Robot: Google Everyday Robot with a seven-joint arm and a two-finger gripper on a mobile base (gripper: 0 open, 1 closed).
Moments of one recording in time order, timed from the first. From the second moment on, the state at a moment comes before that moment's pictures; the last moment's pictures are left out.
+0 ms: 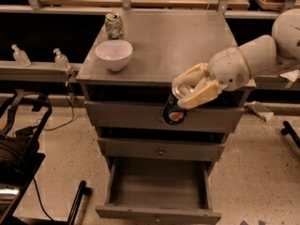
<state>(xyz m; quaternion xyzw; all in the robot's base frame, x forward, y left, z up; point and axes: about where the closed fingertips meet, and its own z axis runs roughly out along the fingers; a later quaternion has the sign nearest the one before) 0.523 -0.096 0.889 -0.63 0.59 0.36 0.36</state>
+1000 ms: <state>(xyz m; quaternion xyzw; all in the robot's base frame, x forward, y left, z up) 0.633 -0.134 0.933 -0.58 0.64 0.33 0.38</state>
